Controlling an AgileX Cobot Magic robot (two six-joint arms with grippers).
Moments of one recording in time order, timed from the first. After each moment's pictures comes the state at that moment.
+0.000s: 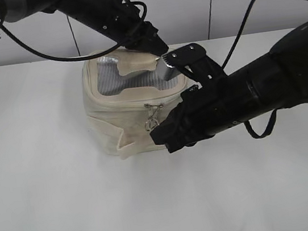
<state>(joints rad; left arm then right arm) -0.45 2.38 -2.14 -0.75 1.02 0.74 0.57 1.74 -0.83 1.42 0.41 -1.46</state>
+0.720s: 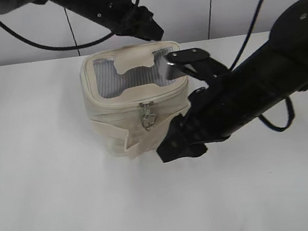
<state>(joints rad) -0.44 2.34 -2.14 -0.74 0.94 0.68 0.57 1.70 -0.88 1.04 0.49 -0.93</state>
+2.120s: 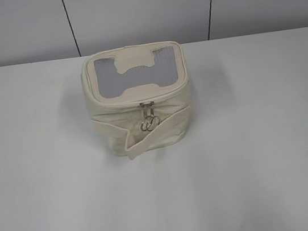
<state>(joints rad) -0.42 0.13 -0.62 -0.05 1.11 0.04 0.33 0.27 -0.52 0.19 1.06 -0.17</state>
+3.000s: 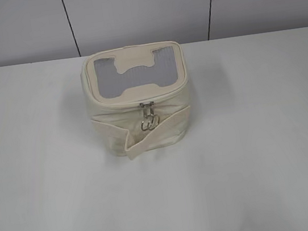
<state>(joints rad) -0.42 -0.01 -0.54 -0.05 1.06 0.03 0.33 -0.01 -0.50 0.18 1.05 -0.16</state>
